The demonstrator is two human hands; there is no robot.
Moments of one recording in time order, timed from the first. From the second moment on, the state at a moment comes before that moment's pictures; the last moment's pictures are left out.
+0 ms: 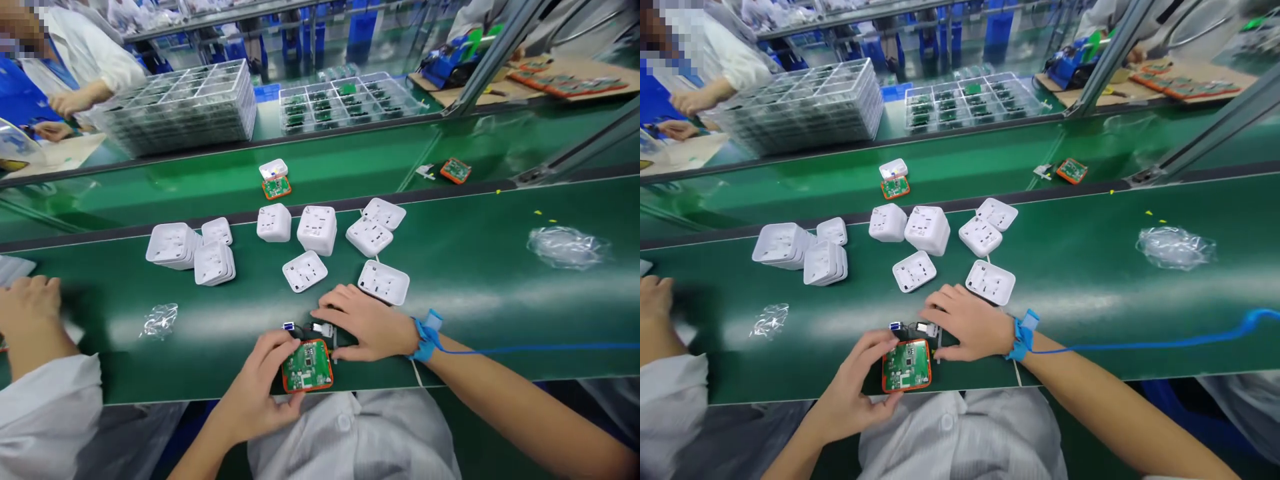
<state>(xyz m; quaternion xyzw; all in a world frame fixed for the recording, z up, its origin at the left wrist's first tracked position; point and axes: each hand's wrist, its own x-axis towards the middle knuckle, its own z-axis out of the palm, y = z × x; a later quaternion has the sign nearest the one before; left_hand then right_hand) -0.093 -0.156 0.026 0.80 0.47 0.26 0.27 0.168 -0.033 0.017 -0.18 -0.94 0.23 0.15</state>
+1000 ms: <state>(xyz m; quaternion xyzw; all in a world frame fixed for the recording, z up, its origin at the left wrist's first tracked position) -0.064 -0.079 0.017 0.50 0.58 0.43 0.48 0.138 -0.045 0.008 -0.37 -0.65 0.55 0.38</state>
